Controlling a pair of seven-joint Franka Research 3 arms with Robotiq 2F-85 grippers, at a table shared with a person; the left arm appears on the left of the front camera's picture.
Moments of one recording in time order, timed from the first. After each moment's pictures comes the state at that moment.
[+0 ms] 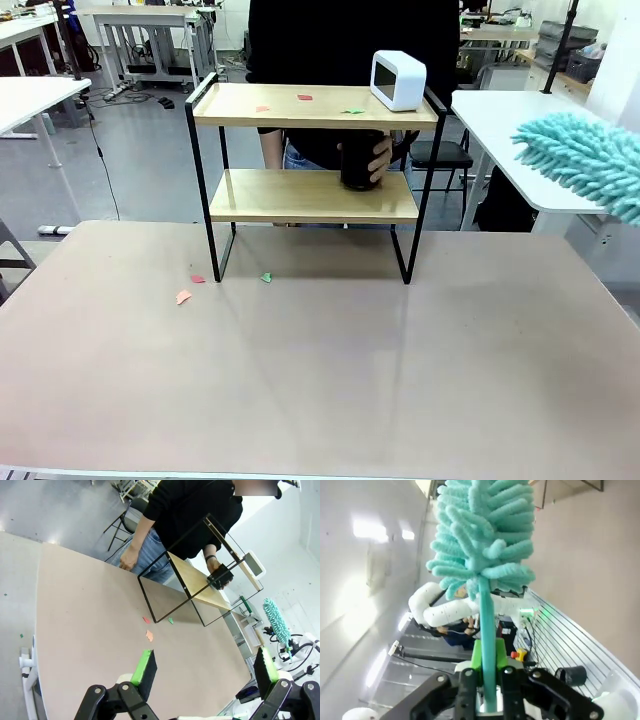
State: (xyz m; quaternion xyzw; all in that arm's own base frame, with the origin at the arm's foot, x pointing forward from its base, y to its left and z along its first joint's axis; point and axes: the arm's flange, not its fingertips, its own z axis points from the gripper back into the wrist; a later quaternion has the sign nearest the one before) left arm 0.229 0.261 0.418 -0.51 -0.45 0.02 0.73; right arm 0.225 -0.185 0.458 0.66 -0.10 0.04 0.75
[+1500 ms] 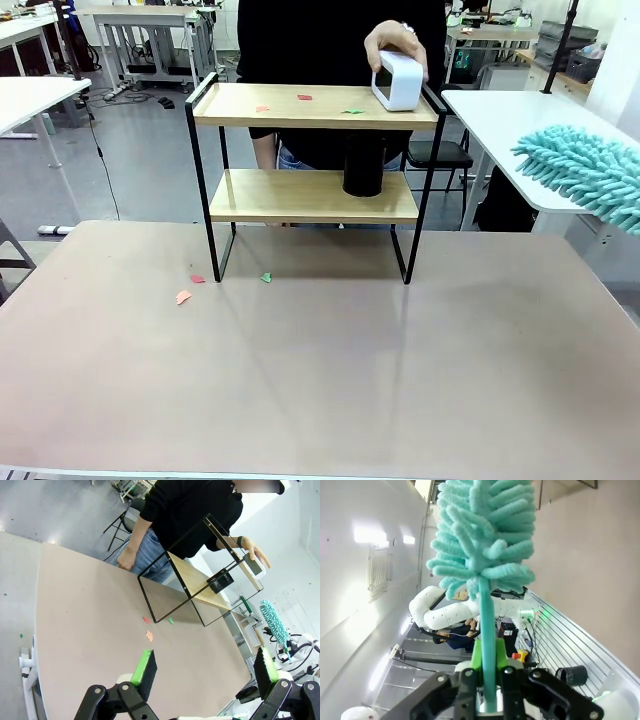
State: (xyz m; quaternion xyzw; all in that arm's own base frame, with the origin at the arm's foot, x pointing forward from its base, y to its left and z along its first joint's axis) left arm 0.229 0.261 0.418 -0.51 -0.45 0.02 0.73; right arm 0.227 -0.185 0.453 0.66 -0.09 0.03 0.75
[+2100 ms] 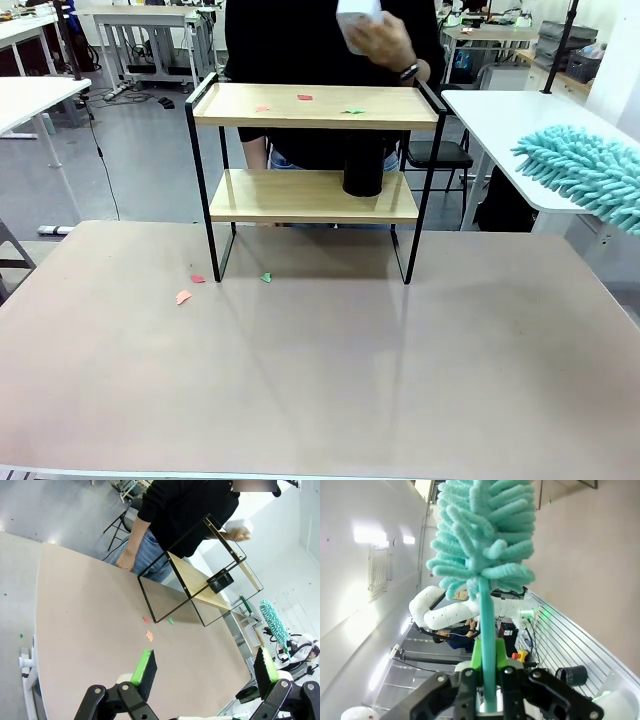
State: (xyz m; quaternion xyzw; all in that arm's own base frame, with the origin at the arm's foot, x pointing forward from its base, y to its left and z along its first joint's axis) left arm 0.229 0.261 0.418 -0.51 -0.45 0.02 0.73; right arm 0.227 -0.185 0.453 0.66 -0.09 0.03 0.75
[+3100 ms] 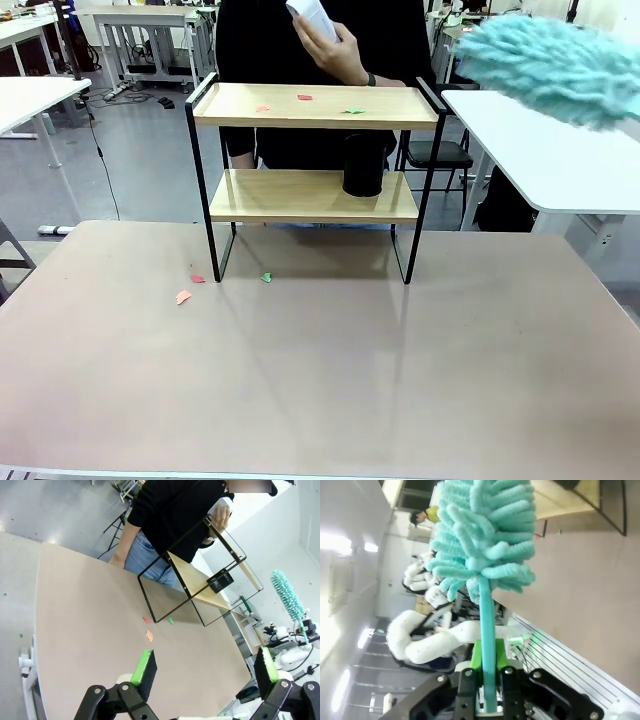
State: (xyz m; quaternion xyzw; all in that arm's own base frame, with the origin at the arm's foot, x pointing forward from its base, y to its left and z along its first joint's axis) left arm 0.229 0.261 0.418 -0.51 -0.45 0.02 0.73; right arm 0.271 -0.012 0.621 0.55 -0.14 0.05 0.82
